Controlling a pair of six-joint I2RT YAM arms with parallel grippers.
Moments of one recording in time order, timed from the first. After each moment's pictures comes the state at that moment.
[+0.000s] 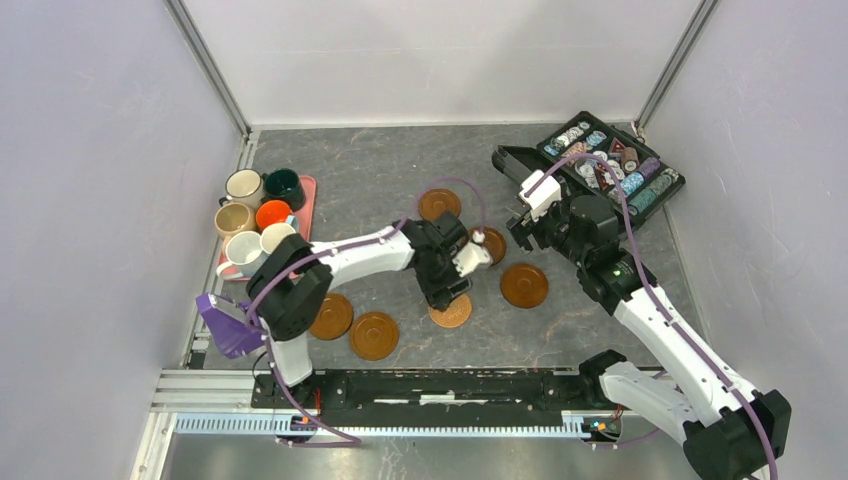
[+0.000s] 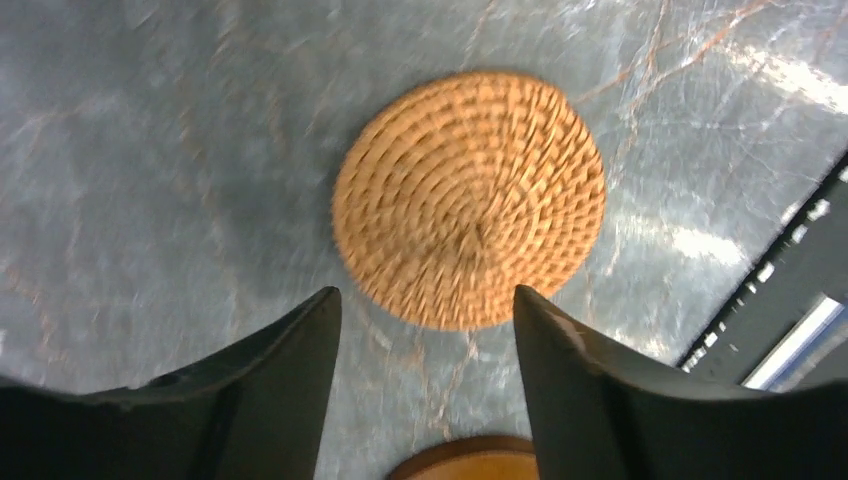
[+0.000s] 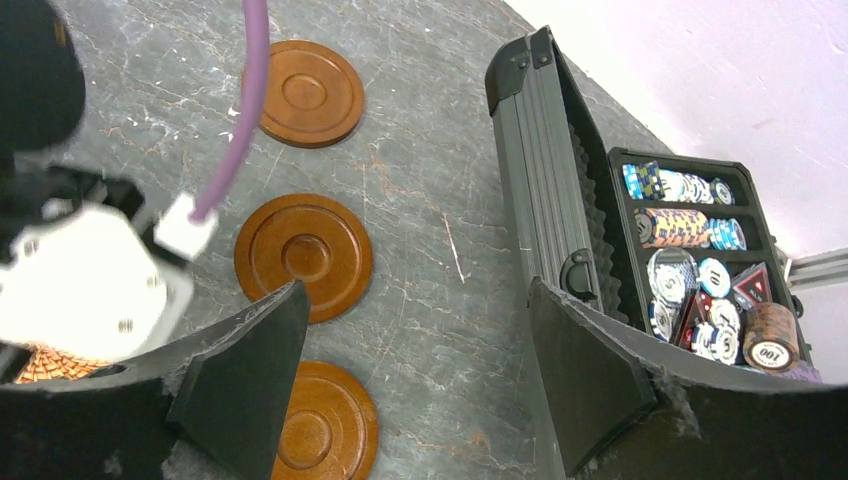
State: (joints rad) left arm -0.90 1.84 1.23 -0.64 0.22 0.30; right arm 0.43 0.92 0.79 -0.19 -0.07 -0.38
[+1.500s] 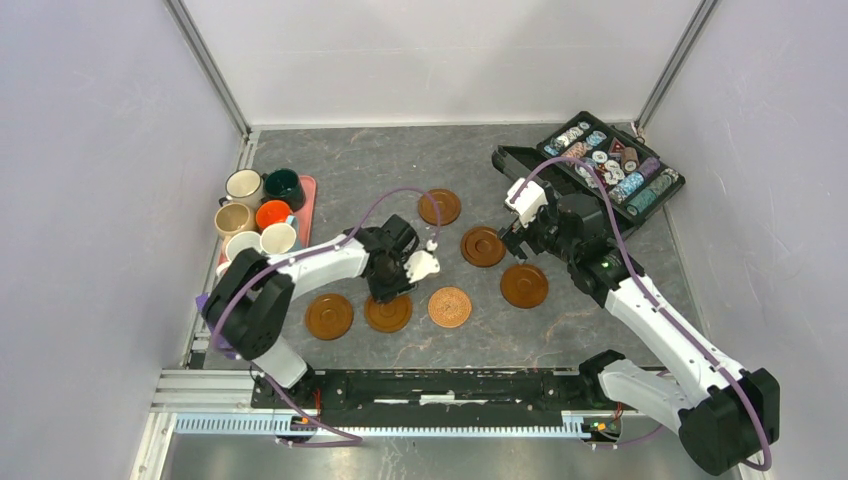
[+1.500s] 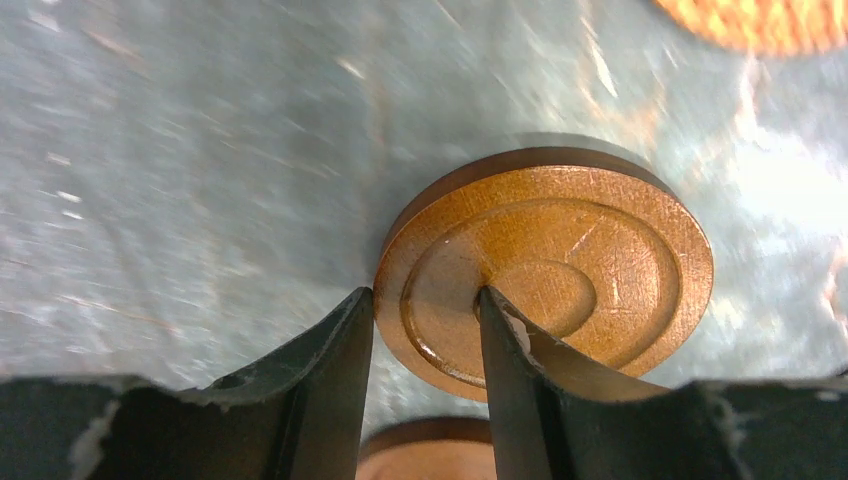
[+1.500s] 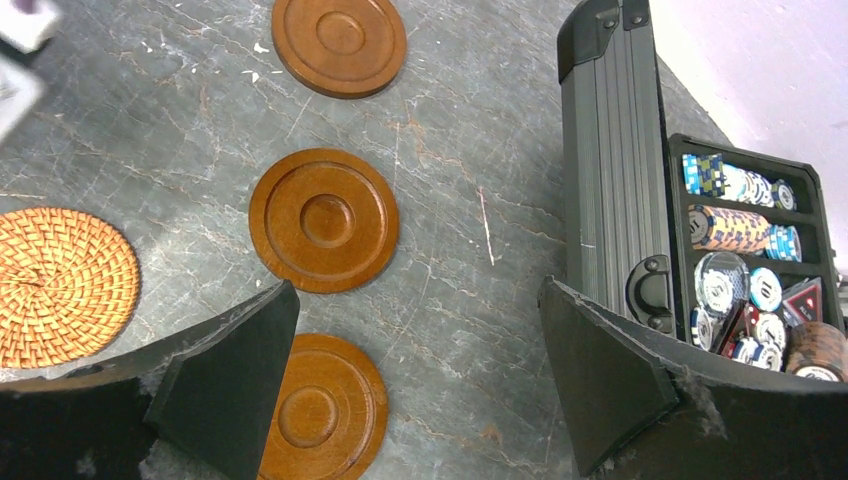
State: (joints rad) left arm -0.68 1.58 0.90 -0.66 0.08 0.59; right arm 0.43 1.00 0.77 -0.21 -0.14 -0.44
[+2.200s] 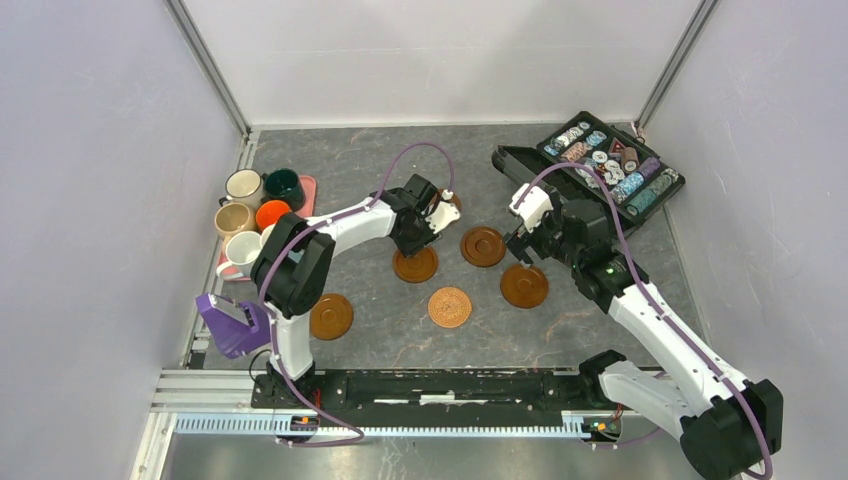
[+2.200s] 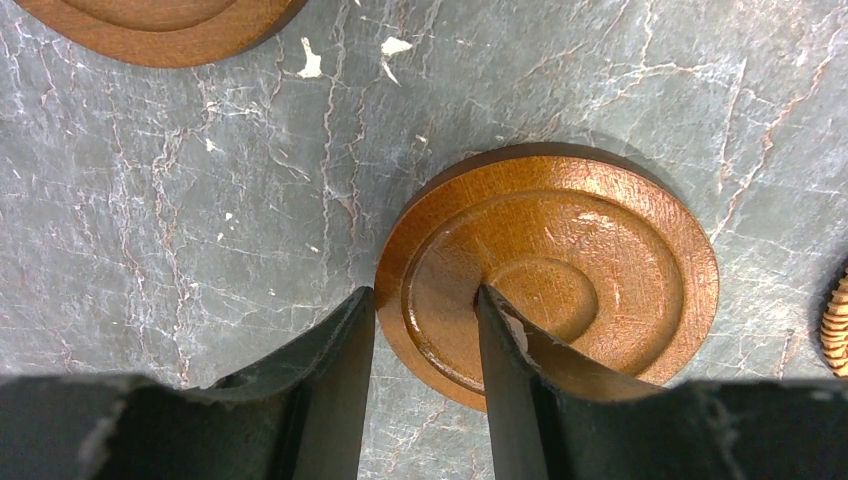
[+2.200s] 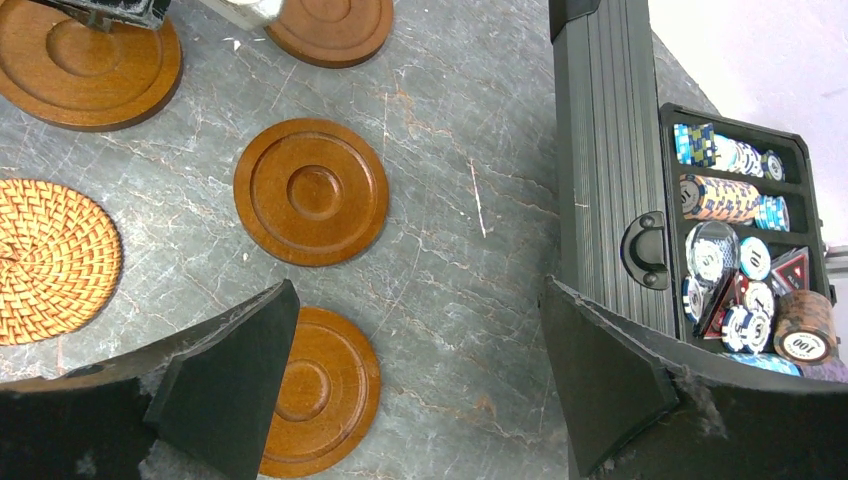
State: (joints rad) left arm -0.63 1.93 1.33 -0.58 0.00 0.46; right arm 0.42 0.96 0.74 -0.24 -0.11 -0.46
